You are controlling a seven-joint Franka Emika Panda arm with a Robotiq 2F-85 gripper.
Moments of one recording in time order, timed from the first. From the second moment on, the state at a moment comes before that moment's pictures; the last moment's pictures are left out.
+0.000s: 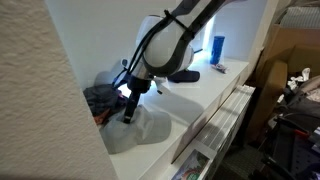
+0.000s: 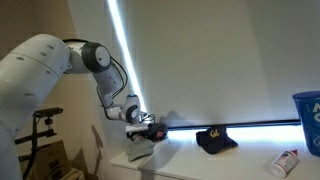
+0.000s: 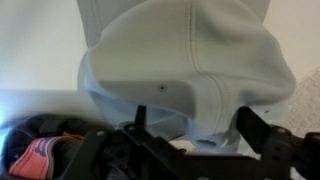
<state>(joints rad) 0.00 0.69 0.45 -1.88 0.04 2.81 -0.51</state>
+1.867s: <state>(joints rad) 0.60 0.21 -0.67 -2.03 -0.87 3.27 0.27</state>
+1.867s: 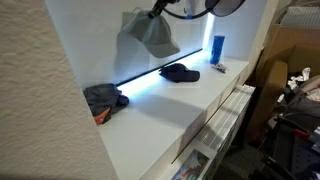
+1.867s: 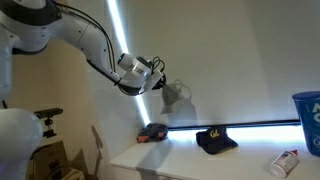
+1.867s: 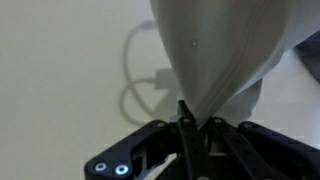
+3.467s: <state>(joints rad) 0.51 -0.65 -1.36 -2.13 -1.22 3.47 0.12</state>
